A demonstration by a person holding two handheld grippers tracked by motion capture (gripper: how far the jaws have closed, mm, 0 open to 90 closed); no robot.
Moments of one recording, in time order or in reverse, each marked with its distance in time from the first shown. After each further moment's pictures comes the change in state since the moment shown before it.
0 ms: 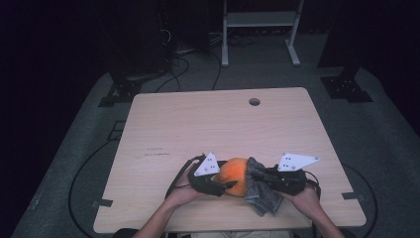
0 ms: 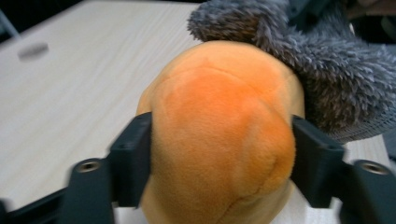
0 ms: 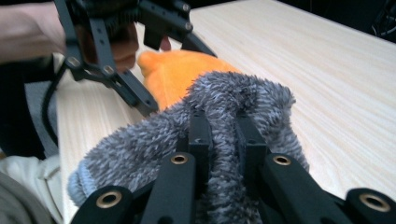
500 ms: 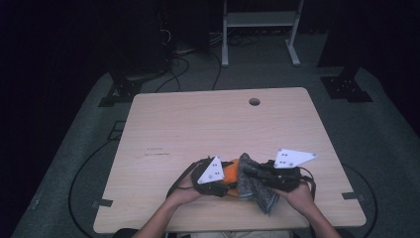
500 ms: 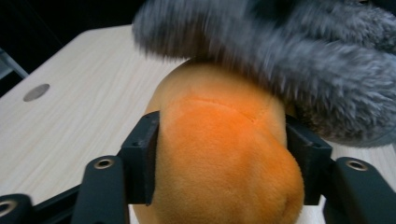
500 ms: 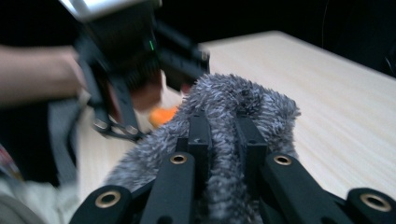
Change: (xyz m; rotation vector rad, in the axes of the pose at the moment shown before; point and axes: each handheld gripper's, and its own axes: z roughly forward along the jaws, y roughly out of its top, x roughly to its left) left arm -0.007 0.007 0.003 -0.009 -0.011 0.140; right arm 0.008 0.021 0.010 -0.079 0.049 -0.034
